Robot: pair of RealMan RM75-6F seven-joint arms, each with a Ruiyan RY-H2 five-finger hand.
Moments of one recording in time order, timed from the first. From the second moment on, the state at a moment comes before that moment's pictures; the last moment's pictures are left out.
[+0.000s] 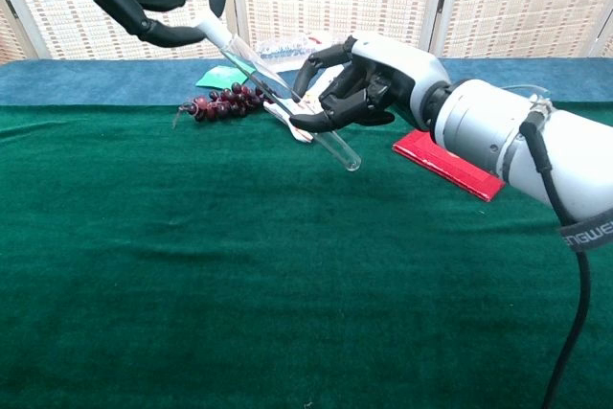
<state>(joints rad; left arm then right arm) -0.78 -1.13 -0.26 -1.95 1.30 0.99 0.19 0.75 -1.70 0.33 -1.50 -1.20 0.93 0.30</state>
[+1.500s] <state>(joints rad) -0.80 -1.16 -0.25 -1.92 1.28 1.00 0.07 0.75 -1.74 0.33 -1.48 -1.24 0.98 0.37</state>
